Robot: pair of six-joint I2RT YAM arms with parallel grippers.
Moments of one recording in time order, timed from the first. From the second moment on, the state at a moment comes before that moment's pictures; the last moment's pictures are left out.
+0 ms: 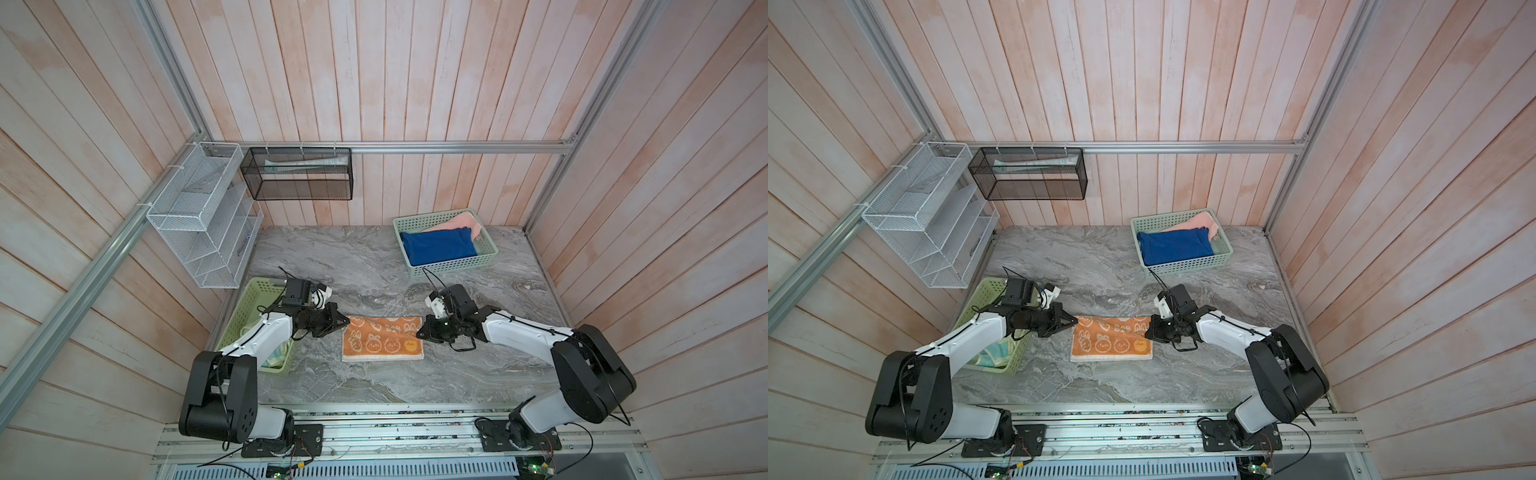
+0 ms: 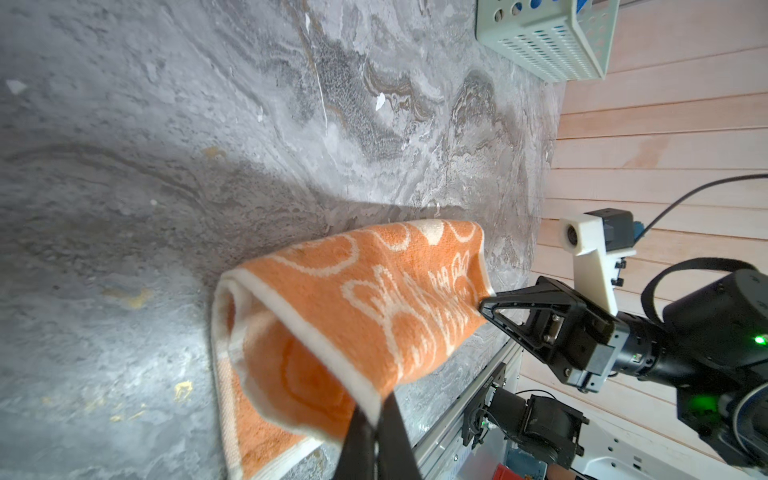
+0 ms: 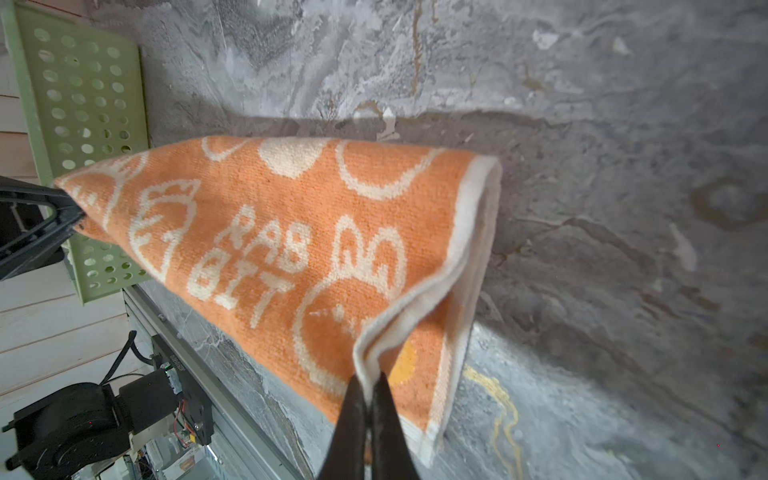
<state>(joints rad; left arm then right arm) -0.13 1.42 0.77 -0.40 0.74 -0.49 0.58 1.52 0.78 -0.28 -0.46 0.65</state>
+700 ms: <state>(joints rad) -0.13 1.18 0.60 -0.55 0.59 -0.62 0.67 1.41 0.69 -0.34 -0.46 0.70</state>
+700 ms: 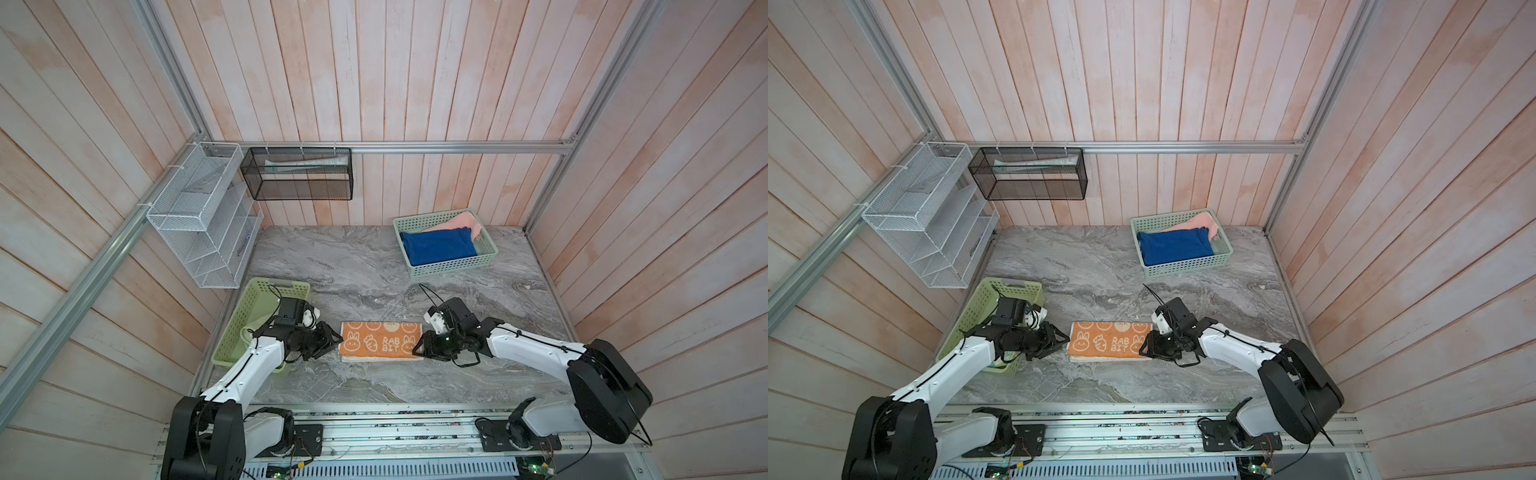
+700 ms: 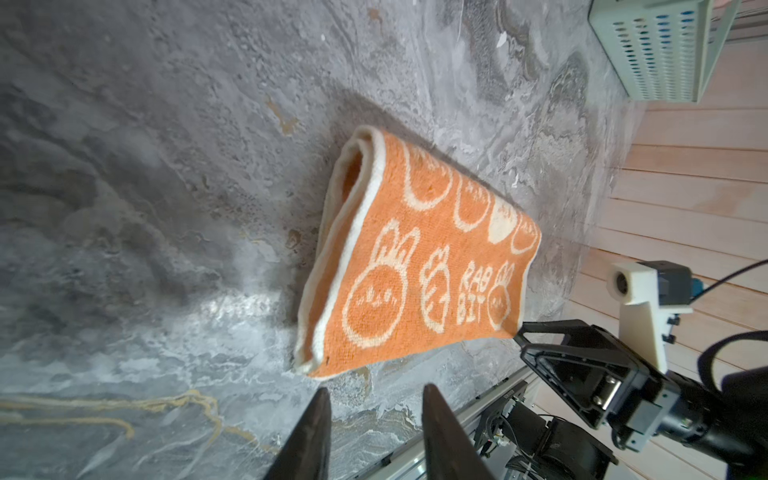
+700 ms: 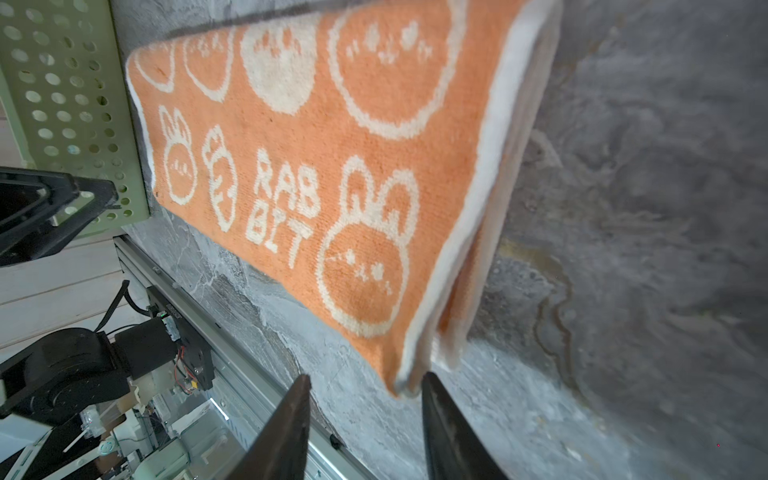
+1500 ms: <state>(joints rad) -0.15 1.29 0.57 -0.44 0.62 -0.65 0.67 1.53 0.78 -0.37 -0.44 0.64</state>
